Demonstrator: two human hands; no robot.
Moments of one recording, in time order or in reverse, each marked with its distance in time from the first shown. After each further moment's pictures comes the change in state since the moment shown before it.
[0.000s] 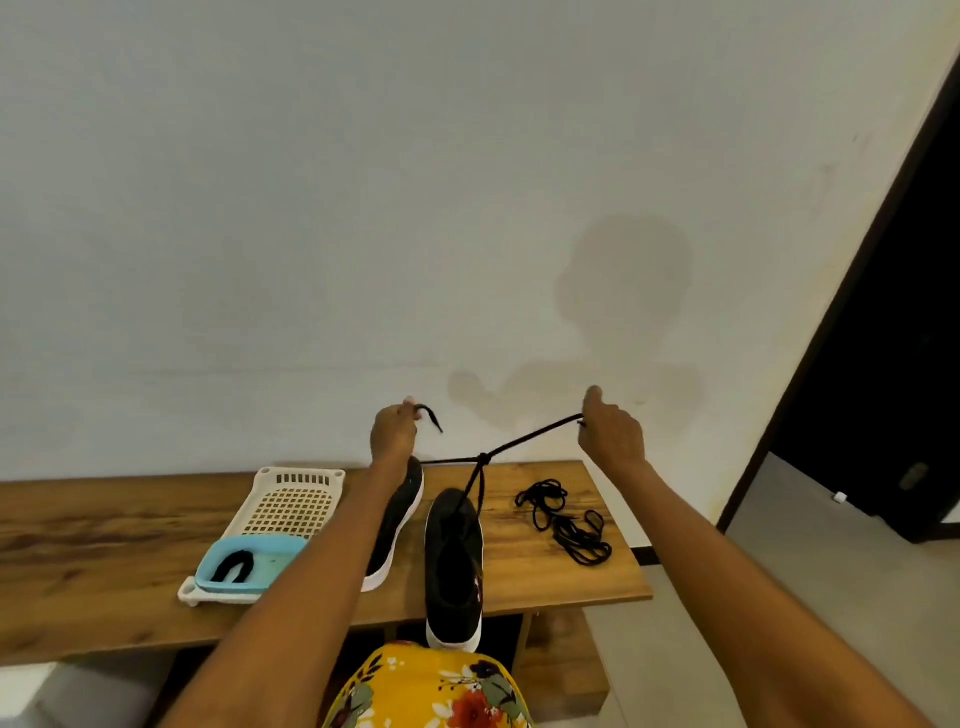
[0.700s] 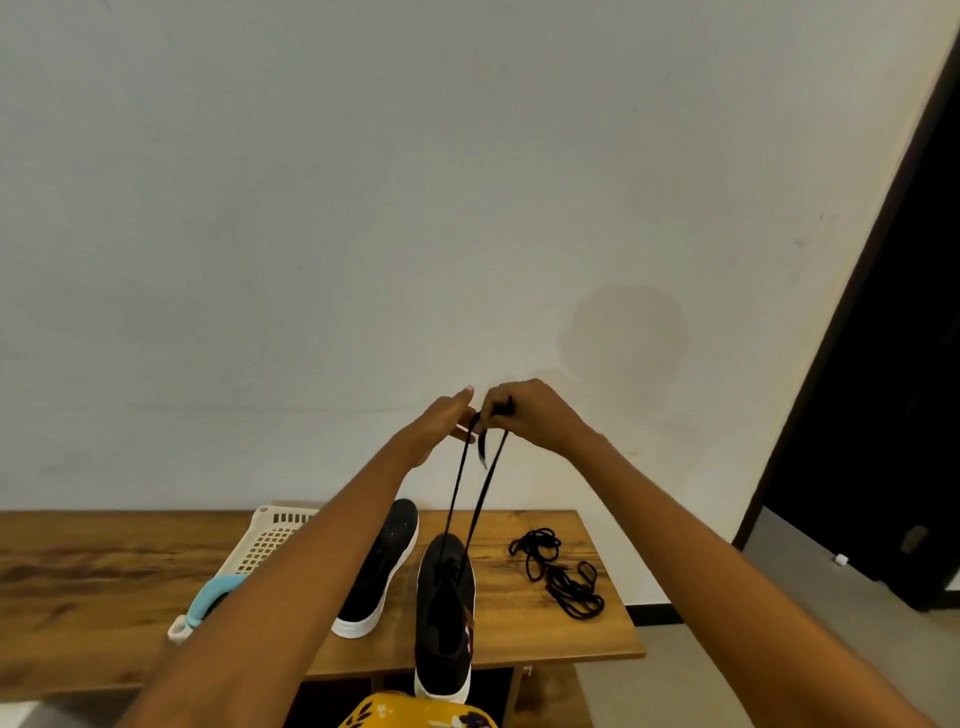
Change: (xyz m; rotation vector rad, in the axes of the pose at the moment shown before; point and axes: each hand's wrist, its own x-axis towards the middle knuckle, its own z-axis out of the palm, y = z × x) left_hand -0.037 0.093 0.000 0.213 -0.494 0.193; right_hand 0.015 -0.087 -0.098 0.434 -0.105 -0.651
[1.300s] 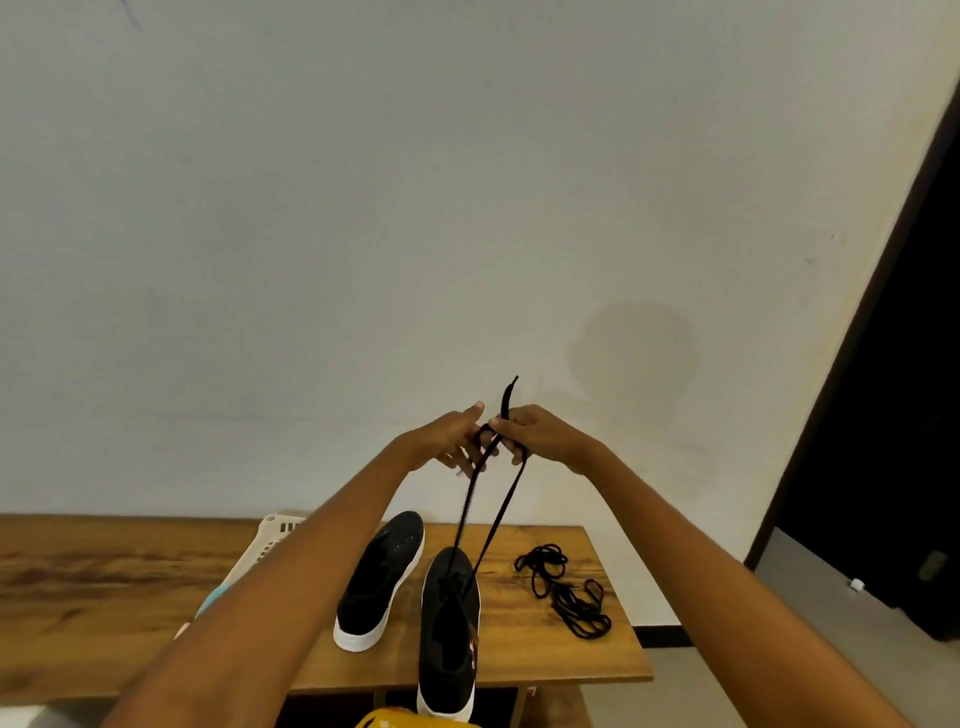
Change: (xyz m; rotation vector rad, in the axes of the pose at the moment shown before) left_hand 0.002 0.001 -0.015 0.108 -0.200 -0.011; right_hand 0.000 -0.008 -0.001 0.535 -0.214 0.298
